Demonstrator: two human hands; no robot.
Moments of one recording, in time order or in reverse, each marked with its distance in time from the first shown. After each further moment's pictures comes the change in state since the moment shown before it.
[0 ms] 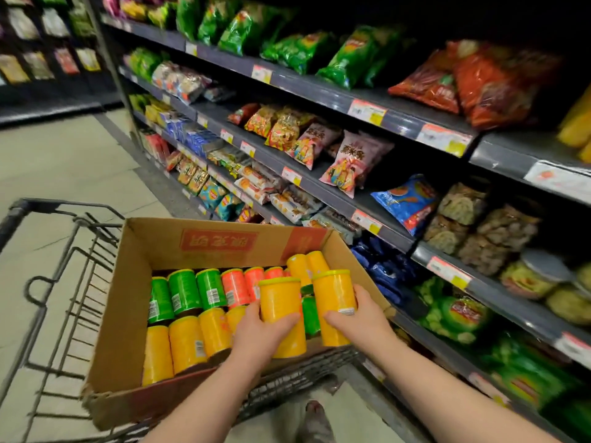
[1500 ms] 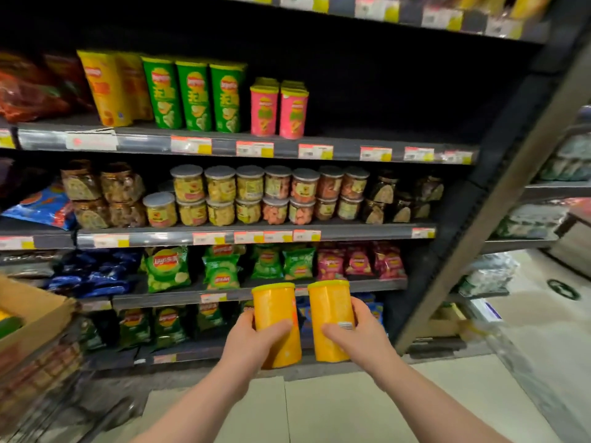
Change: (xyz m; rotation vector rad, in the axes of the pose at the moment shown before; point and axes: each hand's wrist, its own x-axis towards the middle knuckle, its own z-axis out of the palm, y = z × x) left_hand -0.422 -0.006 0.305 0.125 -0.955 0.216; right_hand -0.472 0.327 -0.210 0.455 0.758 0.391
